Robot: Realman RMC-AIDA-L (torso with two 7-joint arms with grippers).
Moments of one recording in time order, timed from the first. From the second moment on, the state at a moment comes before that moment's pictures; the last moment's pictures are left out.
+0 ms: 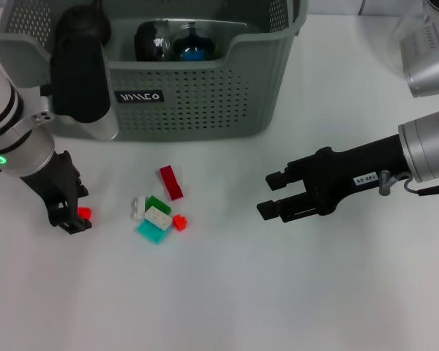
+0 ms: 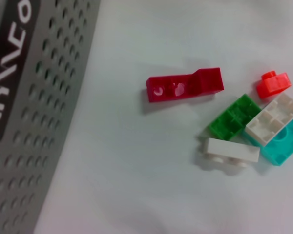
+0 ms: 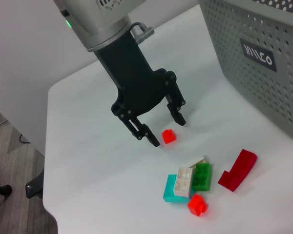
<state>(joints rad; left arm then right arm) -0.58 -2.13 1.34 1.21 2.86 1.59 -1.94 0.66 2.07 -1.12 -0.73 -2.06 -1.52 1.78</state>
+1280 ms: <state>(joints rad) -0.54 -2.17 1.13 1.43 2.77 1.79 -1.96 0.66 2.07 -1.12 -0.72 -2.06 -1.51 1.78</state>
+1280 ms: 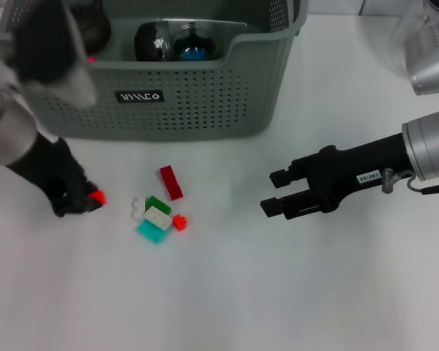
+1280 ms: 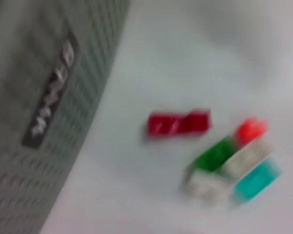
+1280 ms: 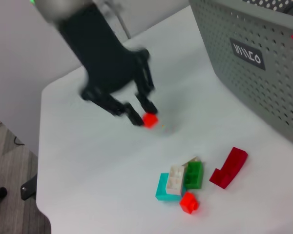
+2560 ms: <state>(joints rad) -0.89 -2.12 0.94 1.18 2.75 1.27 -2.43 0.66 2.06 -1.11 -0.72 -2.06 -1.51 1.78</state>
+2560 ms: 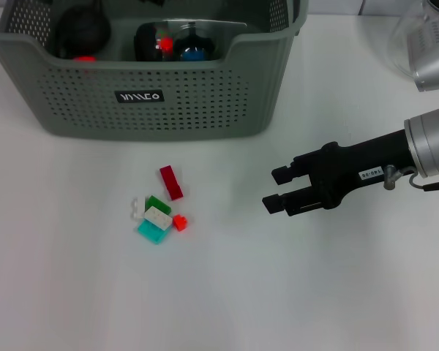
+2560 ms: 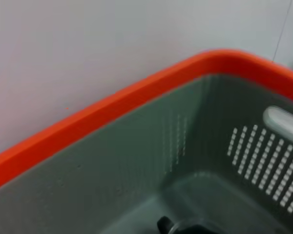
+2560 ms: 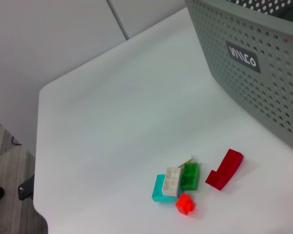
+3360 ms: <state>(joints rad) -0.45 -2.12 0.88 1.77 1.87 2.04 -2.15 0.66 2.06 -1.11 -0.72 -2.06 -1.50 1.78</state>
